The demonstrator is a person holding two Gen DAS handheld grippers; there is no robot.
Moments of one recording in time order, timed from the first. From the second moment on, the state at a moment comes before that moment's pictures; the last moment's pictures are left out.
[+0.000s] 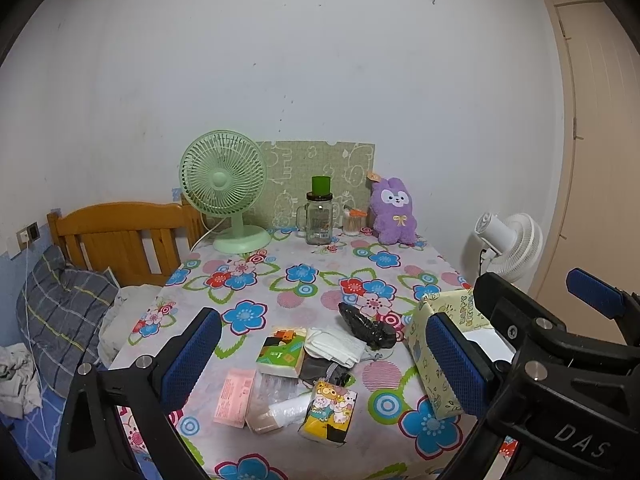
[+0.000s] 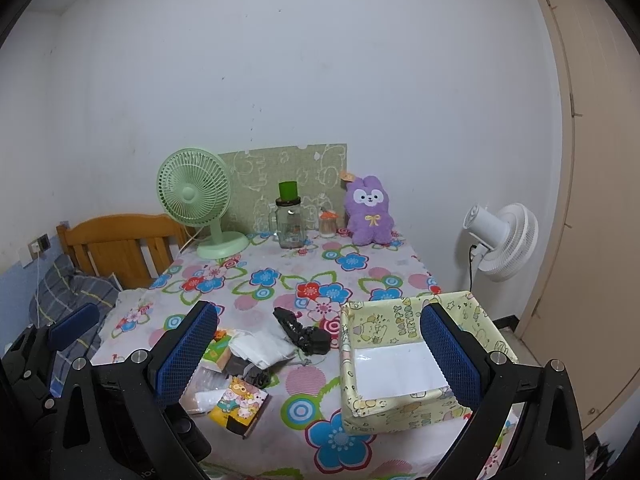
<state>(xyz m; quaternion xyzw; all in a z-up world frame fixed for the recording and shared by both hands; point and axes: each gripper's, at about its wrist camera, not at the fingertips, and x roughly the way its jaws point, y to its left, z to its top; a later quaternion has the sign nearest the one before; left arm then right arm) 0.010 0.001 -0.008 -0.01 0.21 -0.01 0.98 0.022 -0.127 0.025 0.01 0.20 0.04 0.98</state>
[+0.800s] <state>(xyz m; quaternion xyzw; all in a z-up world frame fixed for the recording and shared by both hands) 0.012 0.002 -0.005 -0.01 0.21 -0.01 0.98 0.024 -0.129 0.025 0.01 0.20 0.04 0.98</state>
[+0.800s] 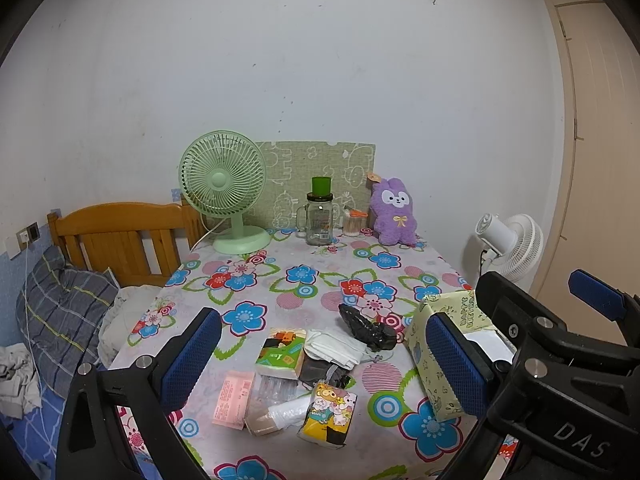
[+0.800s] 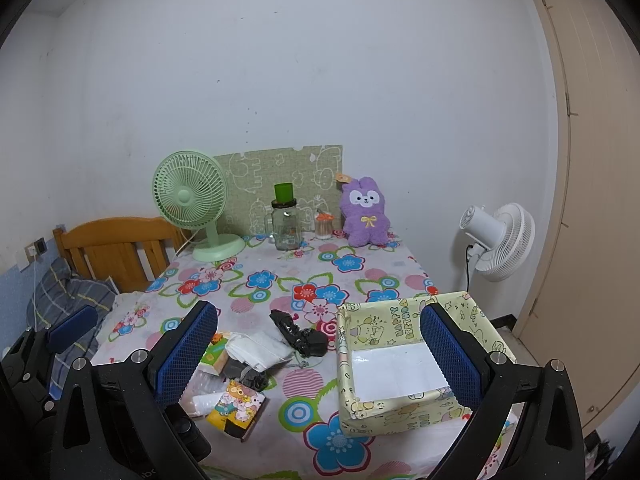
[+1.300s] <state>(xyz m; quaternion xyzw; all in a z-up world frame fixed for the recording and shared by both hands) 0.013 0.004 -0.006 -0.01 0.21 0.00 0.98 0.024 -0.126 0.024 0.01 0.20 0.04 0.98</state>
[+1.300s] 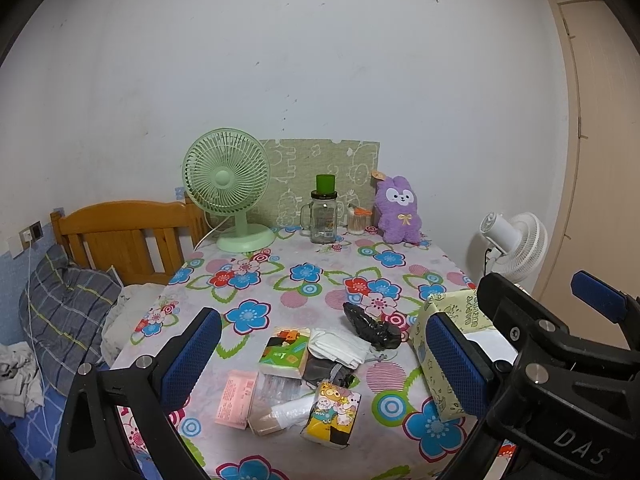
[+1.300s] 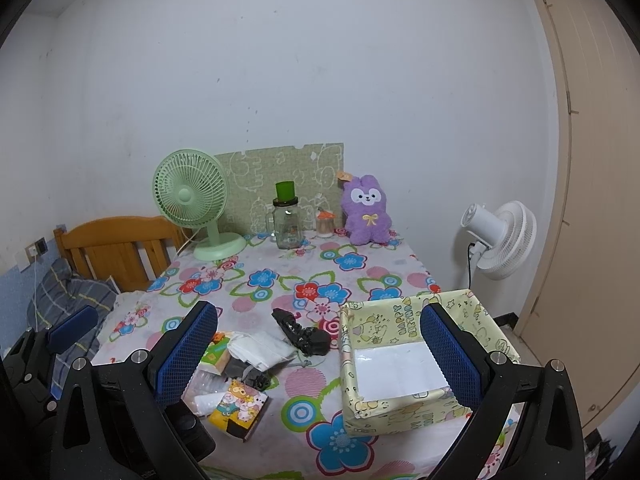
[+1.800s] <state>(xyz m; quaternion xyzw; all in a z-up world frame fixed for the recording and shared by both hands) 0.014 0.012 -0.009 -0.01 0.21 0.00 0.98 0.026 -0.117 0.021 0.02 0.20 0.04 0.98</state>
